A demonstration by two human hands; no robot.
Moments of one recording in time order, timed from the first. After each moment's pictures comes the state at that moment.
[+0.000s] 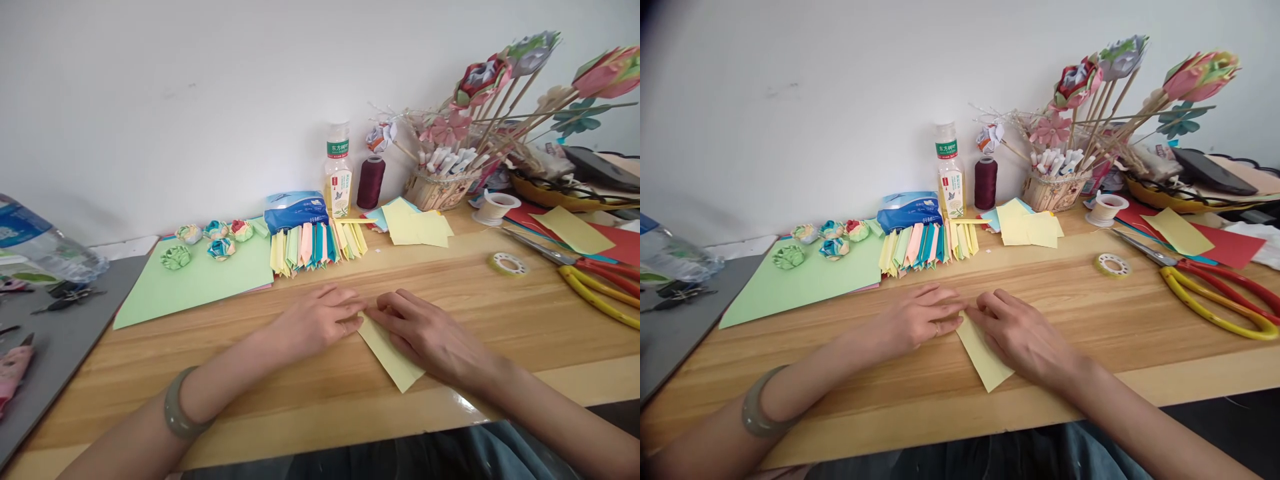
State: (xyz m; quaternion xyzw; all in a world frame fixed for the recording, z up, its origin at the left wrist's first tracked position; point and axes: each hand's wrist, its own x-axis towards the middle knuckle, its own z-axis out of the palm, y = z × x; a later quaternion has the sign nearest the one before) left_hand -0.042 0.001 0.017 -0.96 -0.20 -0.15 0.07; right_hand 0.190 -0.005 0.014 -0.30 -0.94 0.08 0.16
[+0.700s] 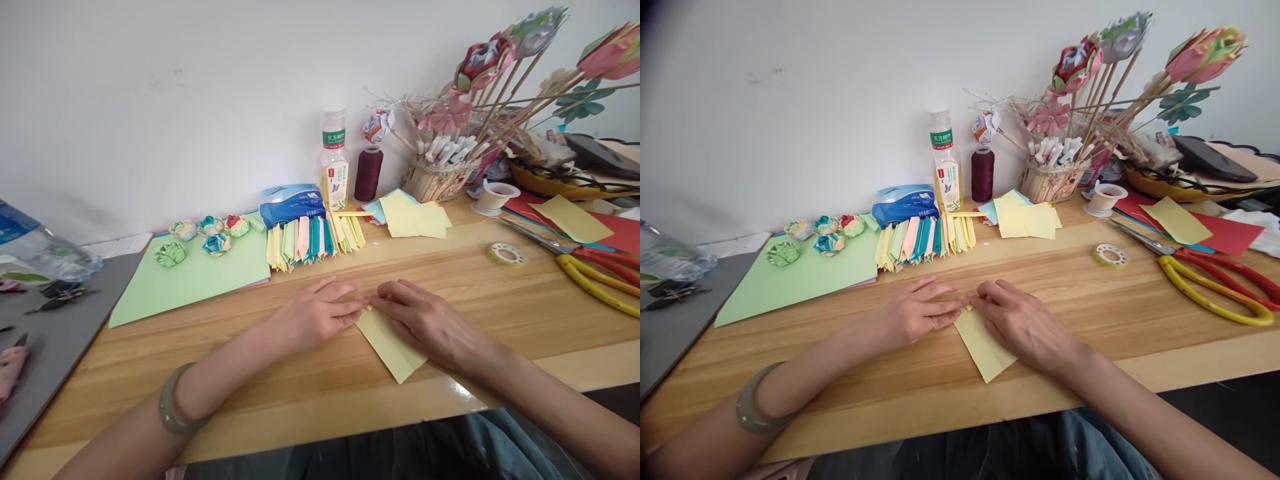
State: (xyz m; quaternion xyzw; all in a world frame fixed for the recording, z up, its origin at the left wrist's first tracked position) left_hand -0.047 0.003 0.012 -0.97 -0.20 -0.12 0.07; right_hand 0.191 -0.002 0.015 -0.30 -0.93 0.07 0.18
